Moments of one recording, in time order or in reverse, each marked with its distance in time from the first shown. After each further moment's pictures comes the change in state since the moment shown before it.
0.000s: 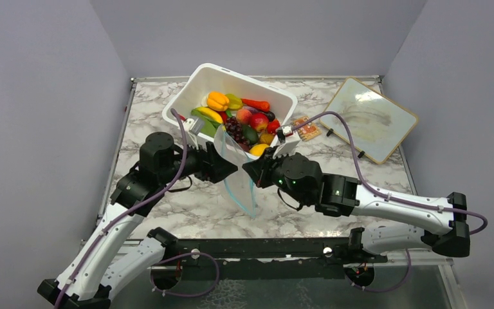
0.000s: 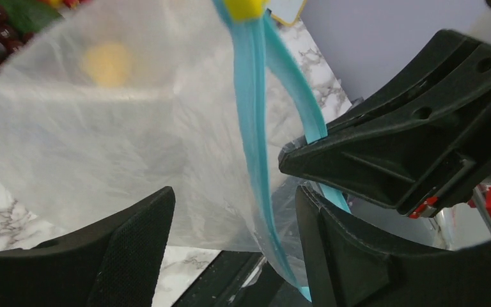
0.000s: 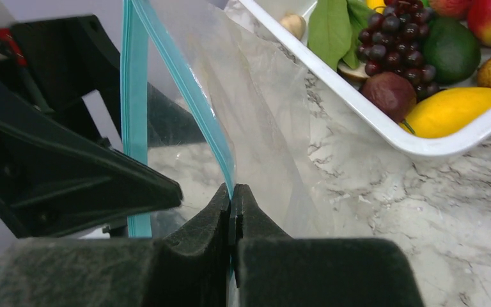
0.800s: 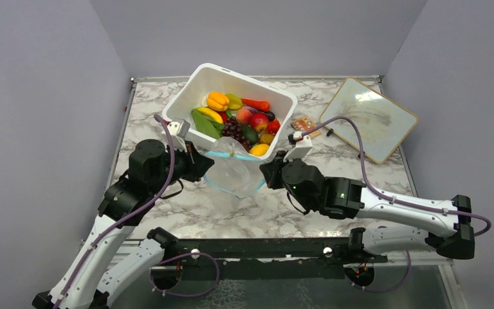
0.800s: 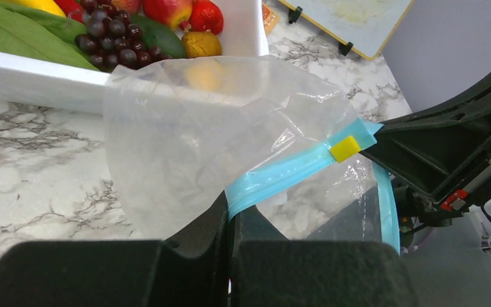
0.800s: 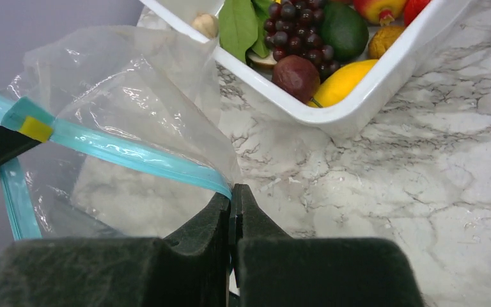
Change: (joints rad) left arm 0.000 -0.092 -0.001 -0.120 -0.254 0.056; right arm 0.000 -0.028 -0.043 -0.121 0.179 0.069
